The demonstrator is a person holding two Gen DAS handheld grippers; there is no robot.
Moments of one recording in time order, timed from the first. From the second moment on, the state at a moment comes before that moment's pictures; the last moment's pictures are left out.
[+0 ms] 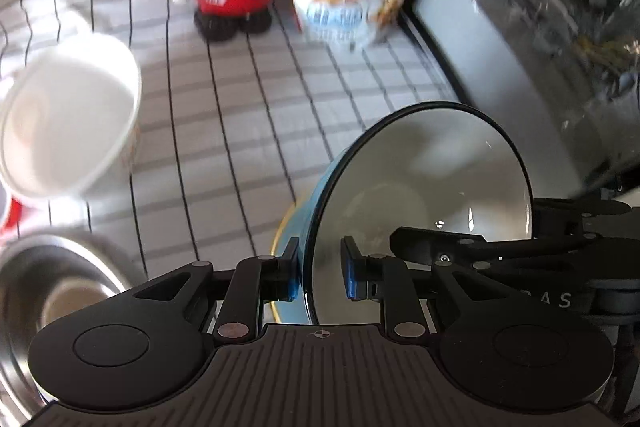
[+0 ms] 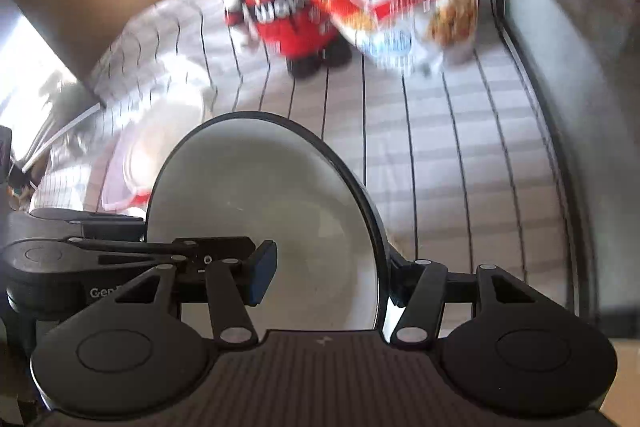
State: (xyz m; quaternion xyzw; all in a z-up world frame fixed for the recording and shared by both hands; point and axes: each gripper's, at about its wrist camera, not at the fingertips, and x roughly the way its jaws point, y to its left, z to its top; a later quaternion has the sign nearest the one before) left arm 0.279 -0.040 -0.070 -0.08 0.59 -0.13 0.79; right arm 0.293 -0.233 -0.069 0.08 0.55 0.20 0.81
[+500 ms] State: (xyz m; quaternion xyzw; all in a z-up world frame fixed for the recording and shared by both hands) left arm 0.264 -0.045 -0.080 -0.06 0.58 -0.14 0.80; right arm 0.277 -0.227 -0.101 0.06 0.57 0.20 0.80
